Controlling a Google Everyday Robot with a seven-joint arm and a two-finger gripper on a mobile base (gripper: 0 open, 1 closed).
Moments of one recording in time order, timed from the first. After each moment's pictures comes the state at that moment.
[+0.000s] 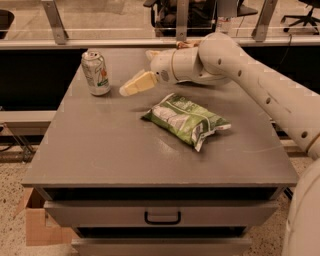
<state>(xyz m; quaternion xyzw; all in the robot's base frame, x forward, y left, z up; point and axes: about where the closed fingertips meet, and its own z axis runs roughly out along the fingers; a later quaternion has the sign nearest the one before) 0.719 0.069 0.882 -0.49 0.65 0.29 0.51</state>
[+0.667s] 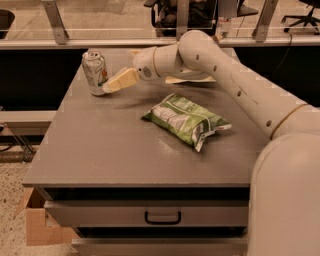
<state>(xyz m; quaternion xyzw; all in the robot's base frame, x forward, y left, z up) 0.735 0.122 0.880 -0.50 0.63 0.33 0.50</state>
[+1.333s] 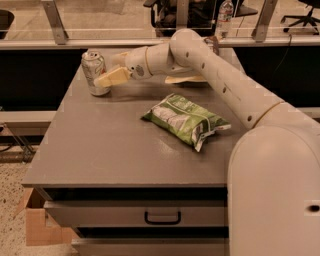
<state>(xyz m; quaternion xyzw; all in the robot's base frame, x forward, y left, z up) 0.737 0.154 0.876 -0.52 0.61 0.37 0.47</state>
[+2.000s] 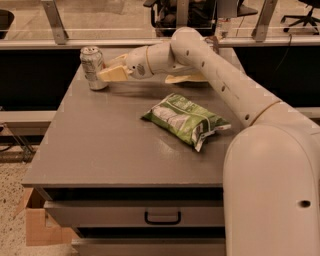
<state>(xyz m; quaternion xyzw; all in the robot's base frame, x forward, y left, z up) 0.735 0.153 0.875 -0.52 0.61 0.39 0.46</state>
